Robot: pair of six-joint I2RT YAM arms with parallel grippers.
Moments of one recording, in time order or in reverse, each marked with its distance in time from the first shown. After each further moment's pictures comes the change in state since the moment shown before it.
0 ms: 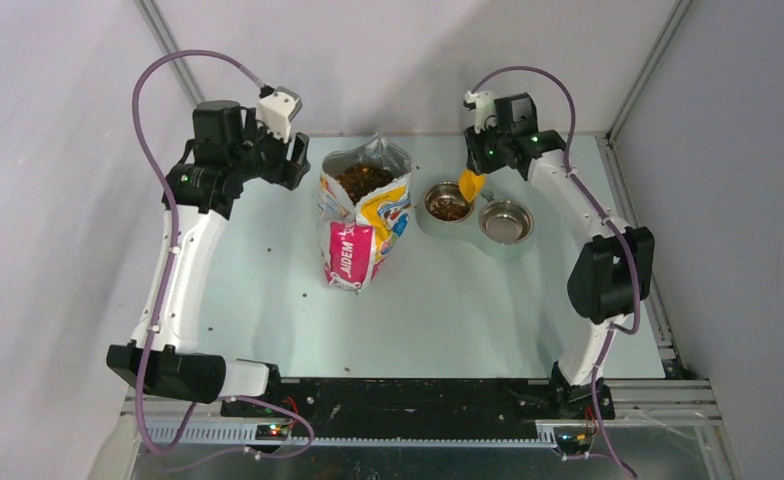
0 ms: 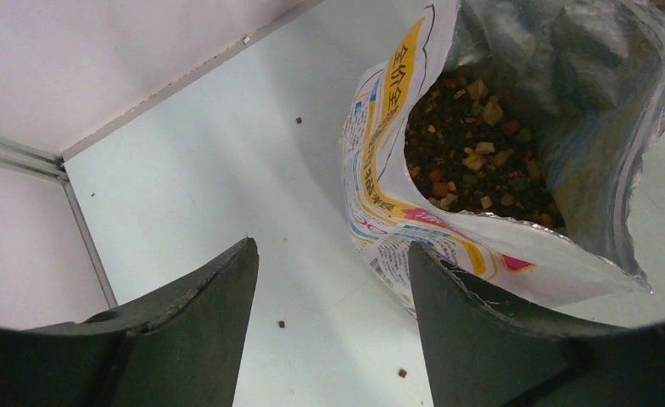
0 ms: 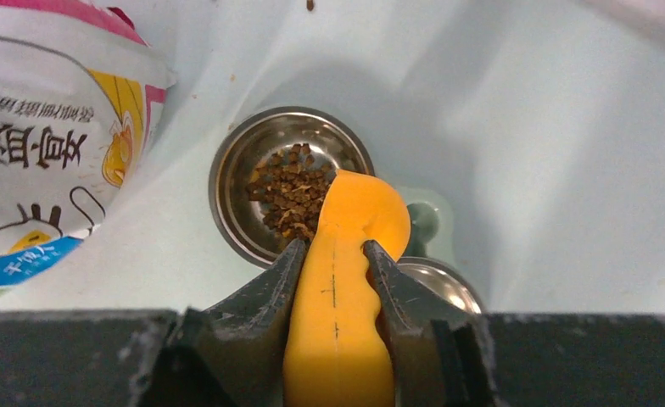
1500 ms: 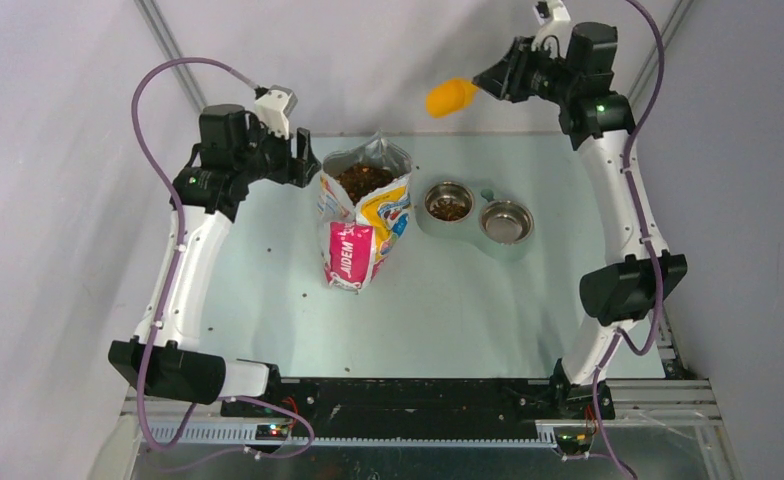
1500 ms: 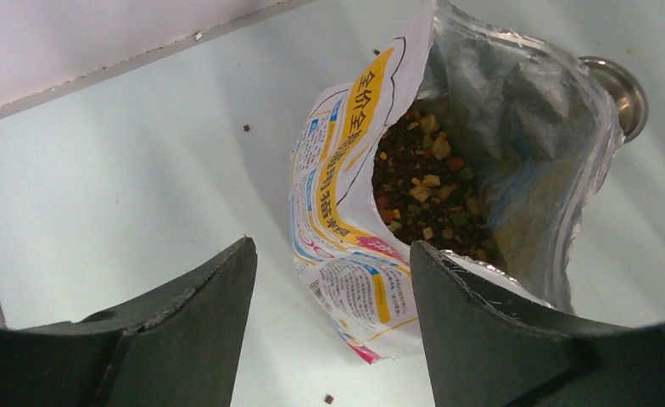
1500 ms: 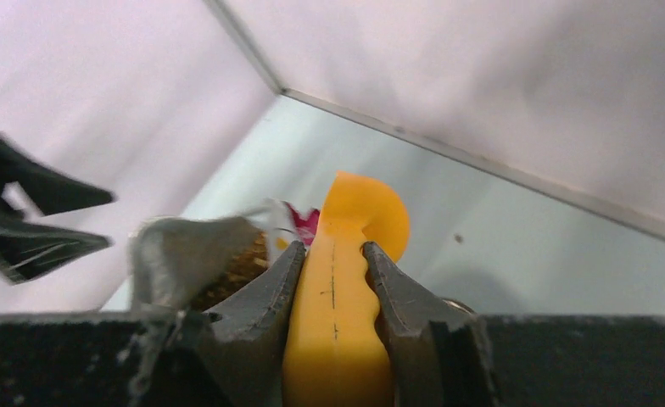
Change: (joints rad) left arm 0.000 -0.007 -0.079 0.103 0.054 -0.198; right arm -0.134 -0.055 0.365 0.110 -0.412 0.380
